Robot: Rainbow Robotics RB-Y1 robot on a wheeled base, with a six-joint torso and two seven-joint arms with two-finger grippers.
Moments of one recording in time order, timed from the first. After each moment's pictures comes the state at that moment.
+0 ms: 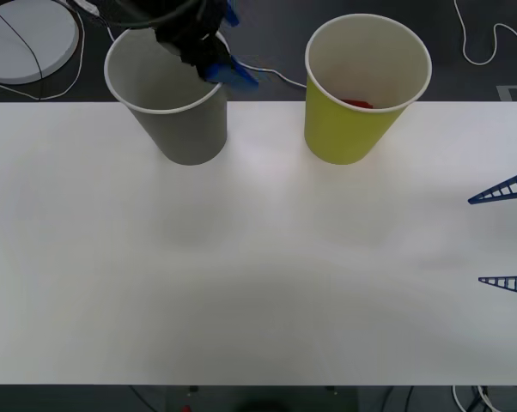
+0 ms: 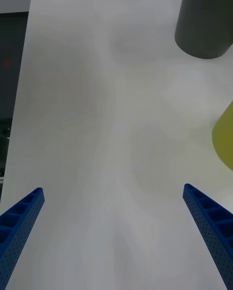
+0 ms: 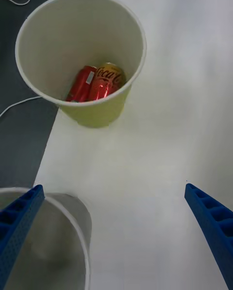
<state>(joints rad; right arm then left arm) 0.04 -0.95 -0.42 -1.83 1.36 -1.56 -0.07 -1.33 0.92 -0.60 -1.66 -1.63 -1.37 1.16</state>
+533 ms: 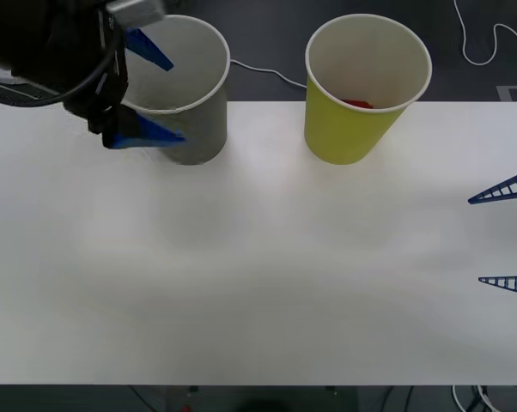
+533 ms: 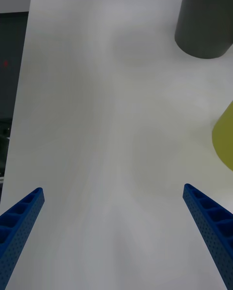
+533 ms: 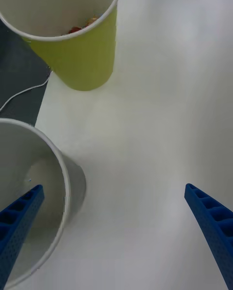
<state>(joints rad) 0.04 -0.95 -0.42 -1.83 1.36 -1.56 -0.07 -0.93 1.11 -0.32 -1.96 -1.62 -1.40 1.02</state>
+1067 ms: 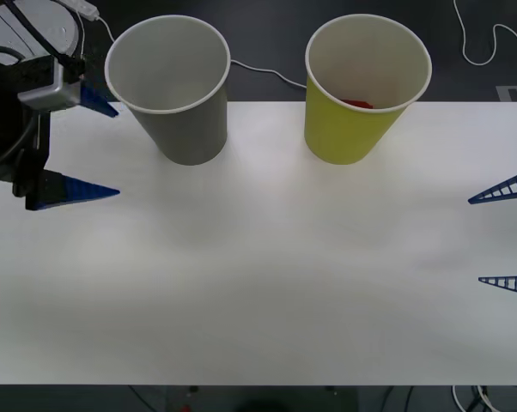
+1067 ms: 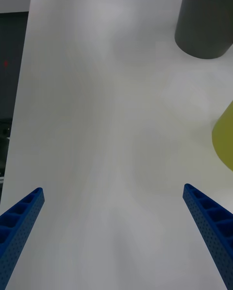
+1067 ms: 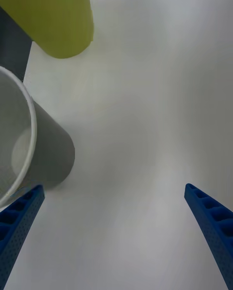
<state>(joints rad) 0.04 -0.95 -0.42 -1.83 1.36 -1.56 -0.07 -0.46 1.13 0.05 -2.06 -1.59 -1.44 0.70</state>
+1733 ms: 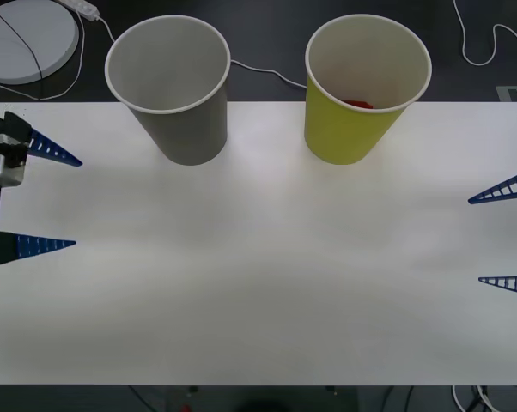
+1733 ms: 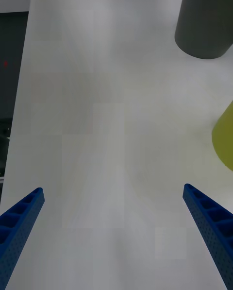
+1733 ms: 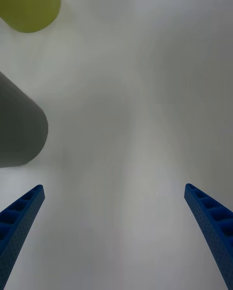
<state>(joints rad) 0.04 -0.95 -0.42 -1.83 1.36 -1.56 -0.07 -0.10 1.13 0.26 -2.08 -1.53 -1.42 0.39</state>
